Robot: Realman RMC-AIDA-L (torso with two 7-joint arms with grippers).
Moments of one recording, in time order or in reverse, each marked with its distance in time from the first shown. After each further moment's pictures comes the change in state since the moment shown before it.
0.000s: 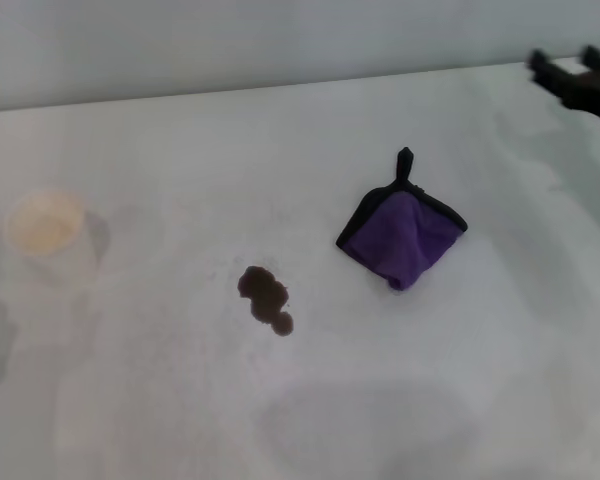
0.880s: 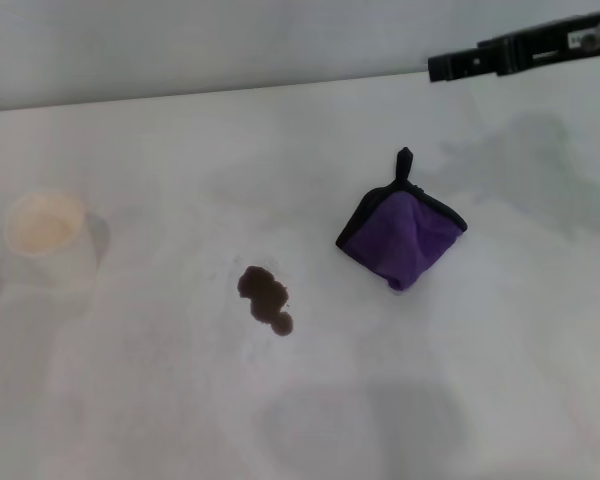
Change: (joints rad) left arm -0.138 0.005 -0.006 -0.158 -0.029 -0.012 -0.187; right arm -0.063 0.003 -0.203 -1.299 -1.228 0.591 1.731
